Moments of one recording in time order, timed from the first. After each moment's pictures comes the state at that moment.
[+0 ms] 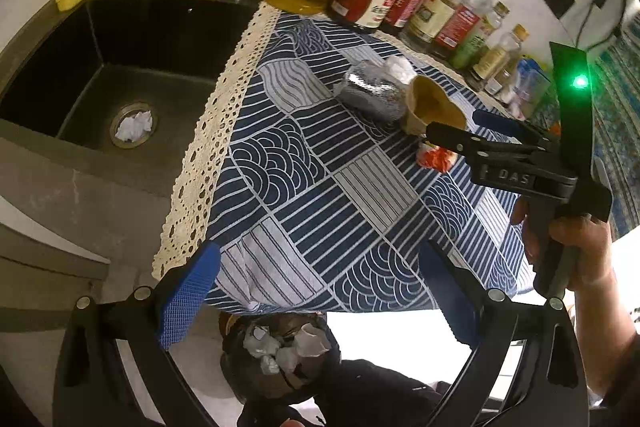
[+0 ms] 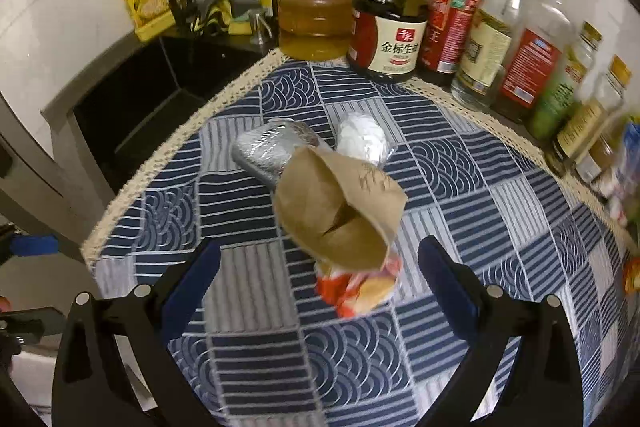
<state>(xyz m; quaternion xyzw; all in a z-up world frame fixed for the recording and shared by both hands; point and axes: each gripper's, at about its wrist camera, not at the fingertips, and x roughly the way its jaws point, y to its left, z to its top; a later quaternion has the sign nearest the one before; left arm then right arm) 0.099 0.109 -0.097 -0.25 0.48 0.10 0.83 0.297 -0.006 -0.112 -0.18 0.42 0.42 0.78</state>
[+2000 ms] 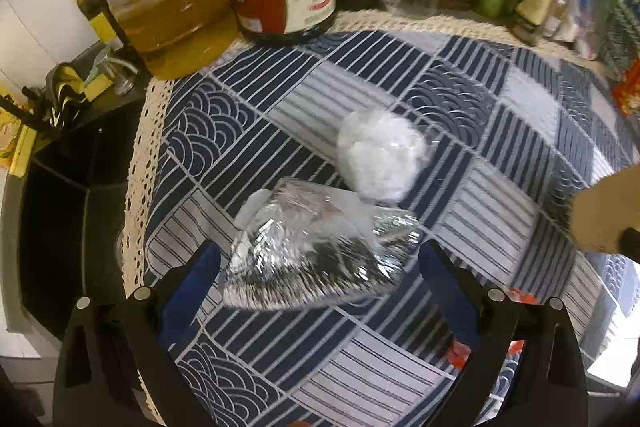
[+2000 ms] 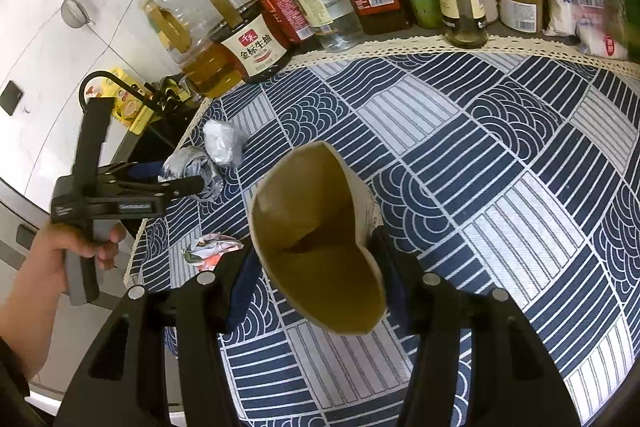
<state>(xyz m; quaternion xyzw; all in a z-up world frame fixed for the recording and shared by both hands) 0.333 0.076 -0.145 -0.05 0.58 0.13 0.80 0.393 -0.191 -0.145 0.06 0.50 0.43 0.75</state>
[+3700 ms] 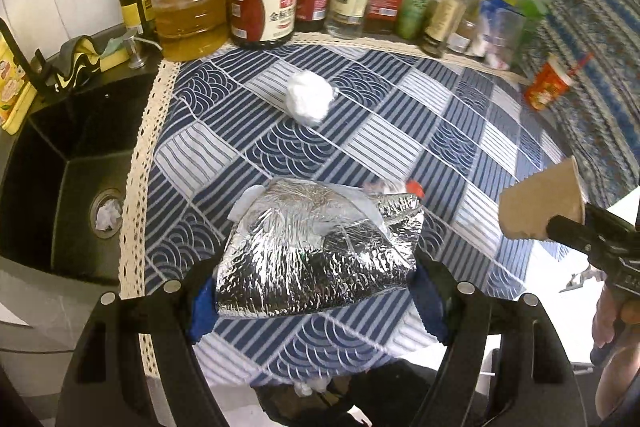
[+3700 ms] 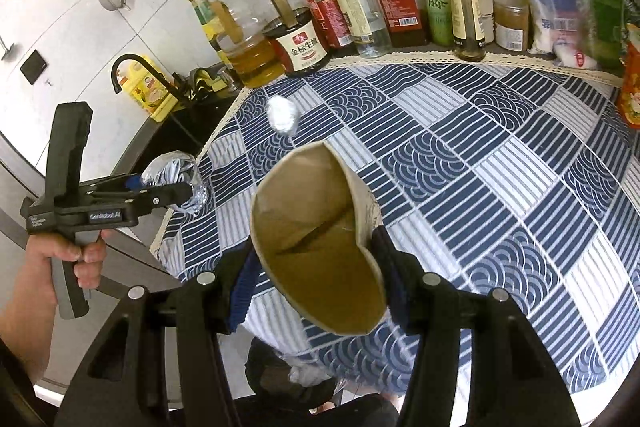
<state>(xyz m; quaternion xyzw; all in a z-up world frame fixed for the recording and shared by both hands) 0.202 0.035 -0.074 -0.11 0.51 0.04 0.85 0.279 -0.214 -0.092 0.05 0.47 0.42 0.77</state>
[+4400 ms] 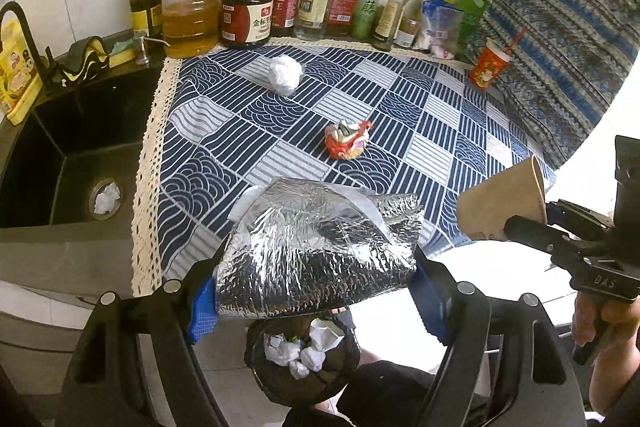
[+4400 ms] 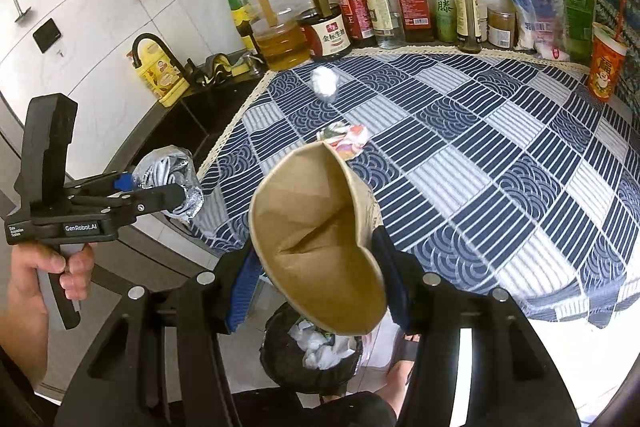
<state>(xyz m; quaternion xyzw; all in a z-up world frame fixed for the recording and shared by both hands) 0.083 0.023 -0.052 -0.10 0.47 -0.01 0.88 0.146 -0.207 -0.071 0.03 0.45 0.39 0.80</state>
